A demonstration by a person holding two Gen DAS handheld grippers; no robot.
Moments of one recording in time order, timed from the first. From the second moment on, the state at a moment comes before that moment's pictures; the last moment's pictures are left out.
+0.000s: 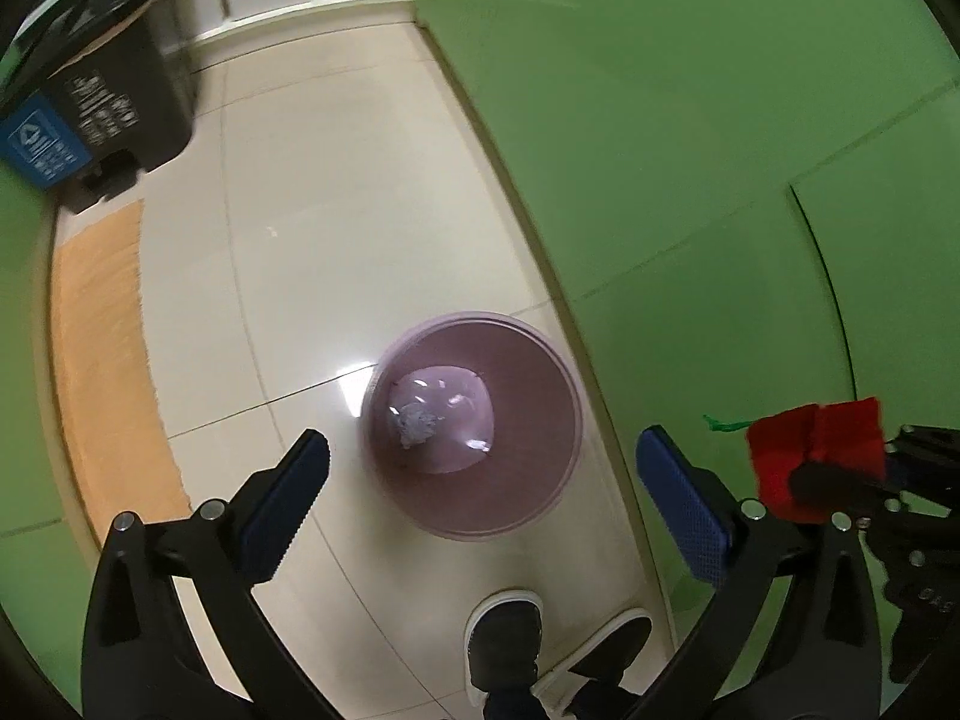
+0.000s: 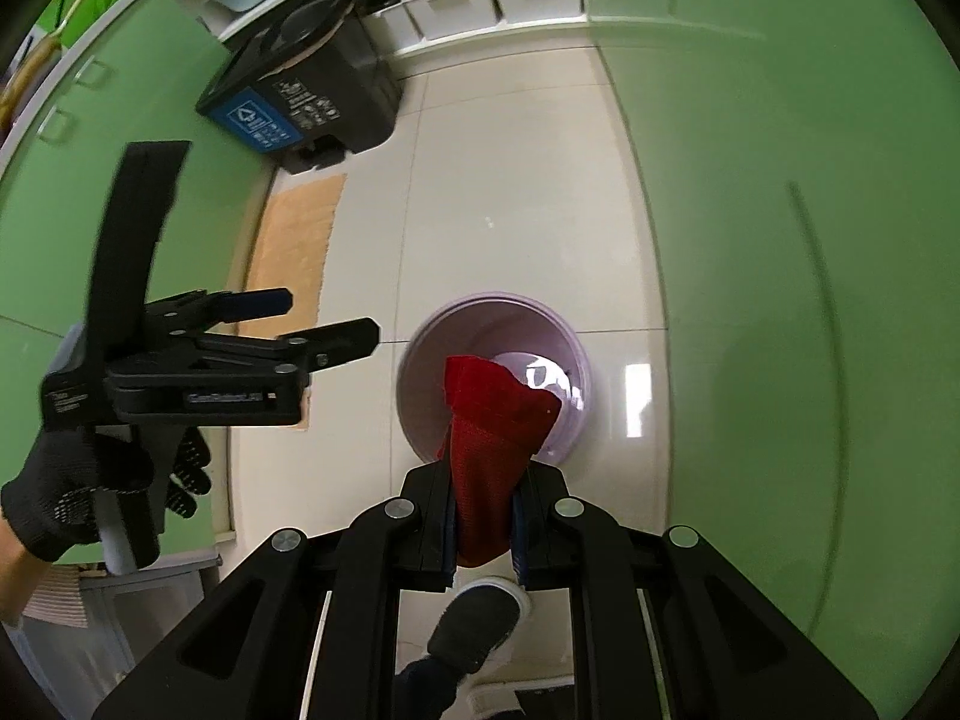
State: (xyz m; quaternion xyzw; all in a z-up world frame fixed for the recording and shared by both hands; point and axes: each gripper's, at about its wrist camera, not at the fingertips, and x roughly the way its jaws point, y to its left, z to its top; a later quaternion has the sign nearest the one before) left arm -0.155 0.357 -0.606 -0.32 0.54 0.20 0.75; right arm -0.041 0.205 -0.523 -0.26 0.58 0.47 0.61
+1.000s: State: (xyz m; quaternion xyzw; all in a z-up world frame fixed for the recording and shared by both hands) left arm -0.222 0.361 -0.465 -0.34 0.46 0.29 0.77; right arm -0.067 0.224 -0.450 -0.27 0.55 0.47 0.64
